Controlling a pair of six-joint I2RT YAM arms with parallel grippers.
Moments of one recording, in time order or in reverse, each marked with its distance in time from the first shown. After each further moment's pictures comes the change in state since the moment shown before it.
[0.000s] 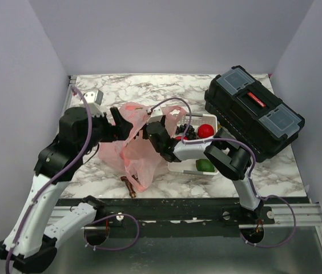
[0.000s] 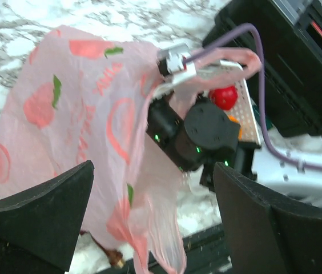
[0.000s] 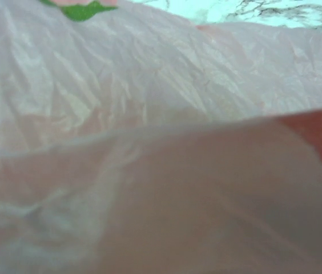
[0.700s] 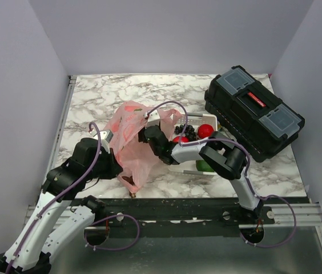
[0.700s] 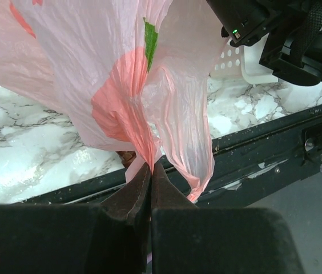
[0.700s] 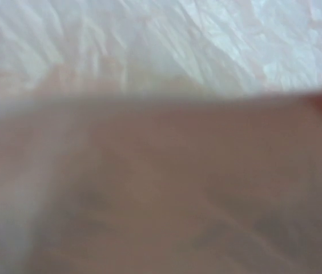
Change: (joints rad) left arm -0.029 -0.181 -0.365 -0.204 0.114 -0.047; right arm 0.020 0.050 0.004 0.005 0.051 -0.078
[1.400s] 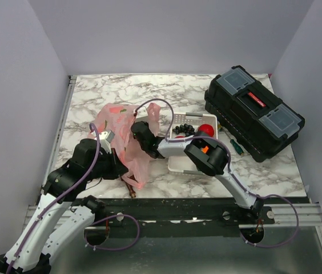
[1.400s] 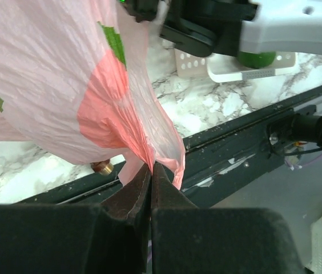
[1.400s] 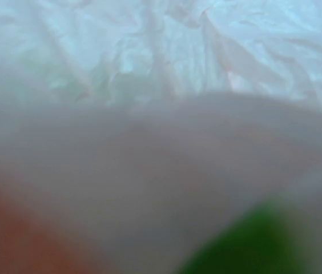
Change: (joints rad) left arm 0.000 -0.027 -0.035 0.079 0.110 -0.071; right arm 0.000 0.291 0.413 -0.192 0.029 0.045
